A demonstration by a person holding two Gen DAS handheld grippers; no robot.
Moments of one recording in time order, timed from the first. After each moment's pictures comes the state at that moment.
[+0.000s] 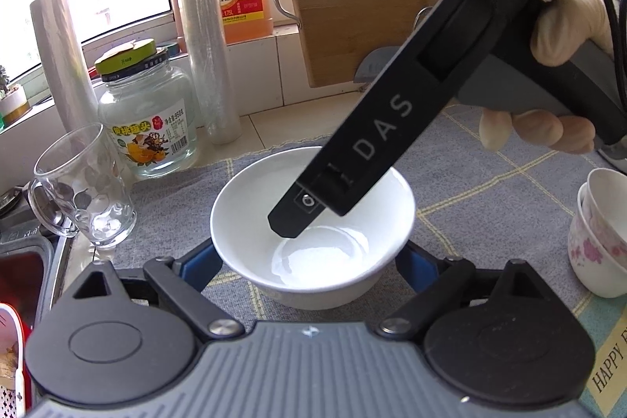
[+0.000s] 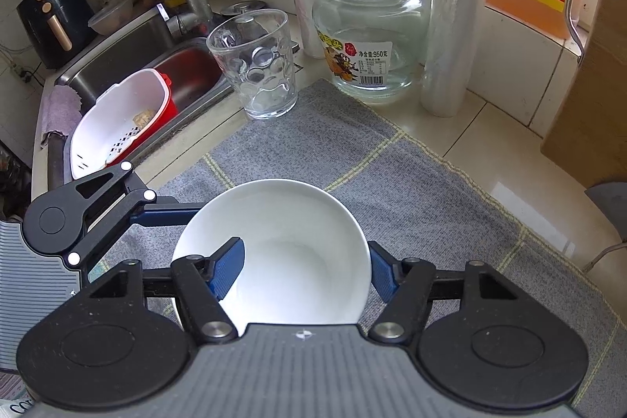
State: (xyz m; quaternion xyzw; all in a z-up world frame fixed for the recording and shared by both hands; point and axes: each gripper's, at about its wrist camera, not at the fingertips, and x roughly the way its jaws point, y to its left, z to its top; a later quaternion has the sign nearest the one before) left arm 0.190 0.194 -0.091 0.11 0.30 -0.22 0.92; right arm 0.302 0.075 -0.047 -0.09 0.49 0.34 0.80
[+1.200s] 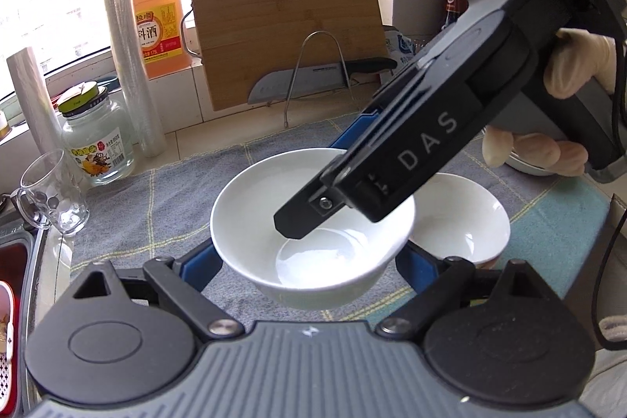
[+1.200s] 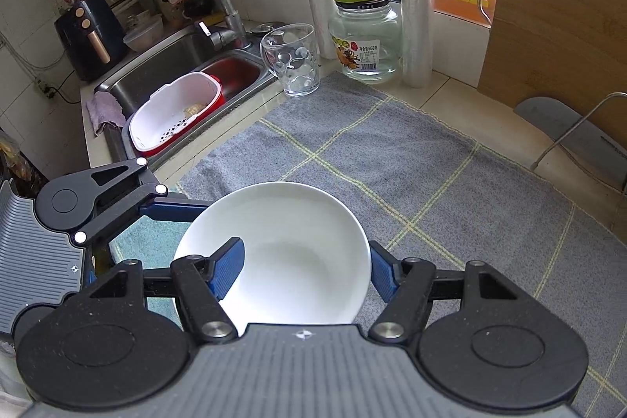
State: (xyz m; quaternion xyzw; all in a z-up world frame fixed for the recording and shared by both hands) left arm 0.077 0.130 -0.036 0.11 0.31 -0.27 0.91; right arm 0.171 -0.017 0.012 -0.06 0.46 0.34 0.82
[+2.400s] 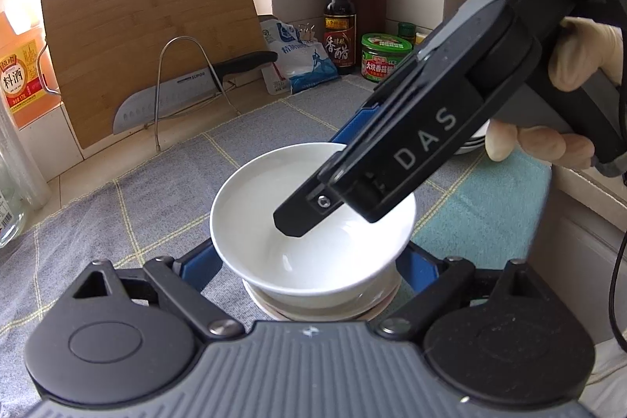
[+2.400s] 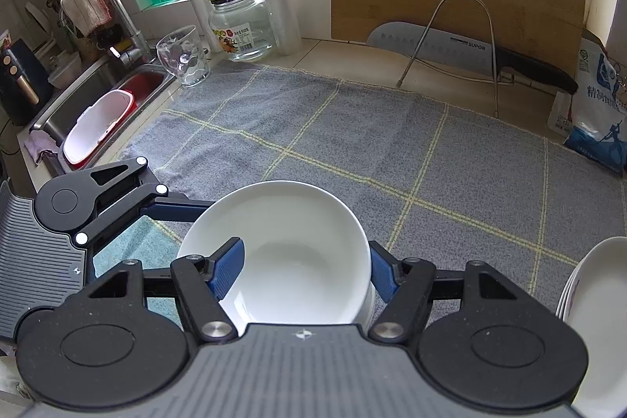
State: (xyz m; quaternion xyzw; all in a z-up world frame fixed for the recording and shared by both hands) left arm 0.077 0.038 -0.055 0.16 0.30 -0.39 0.86; right arm 0.125 -0.124 -0.006 -0.01 0.47 0.21 0.86
